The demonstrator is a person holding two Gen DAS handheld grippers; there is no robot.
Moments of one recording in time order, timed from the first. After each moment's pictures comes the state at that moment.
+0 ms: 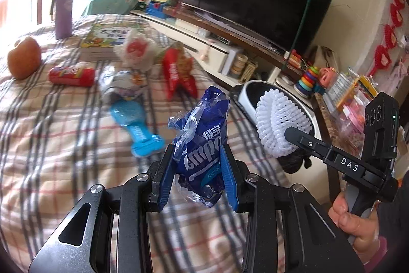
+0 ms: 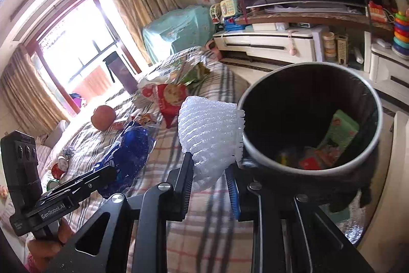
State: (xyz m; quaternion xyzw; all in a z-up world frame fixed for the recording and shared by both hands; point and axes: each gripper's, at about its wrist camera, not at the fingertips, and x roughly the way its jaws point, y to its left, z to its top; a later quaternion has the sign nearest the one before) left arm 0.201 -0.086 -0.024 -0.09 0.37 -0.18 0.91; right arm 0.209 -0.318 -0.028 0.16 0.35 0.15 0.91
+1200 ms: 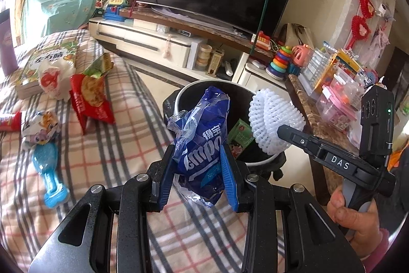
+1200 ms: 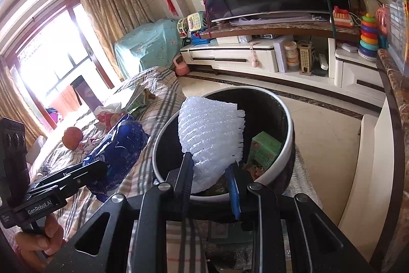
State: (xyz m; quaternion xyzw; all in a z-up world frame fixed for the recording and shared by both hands) left arm 0.236 -0.194 -0.005 -0.03 0.37 -0.26 0.89; right arm 0.215 -0.414 -0.022 0.16 0.34 0.08 0.92
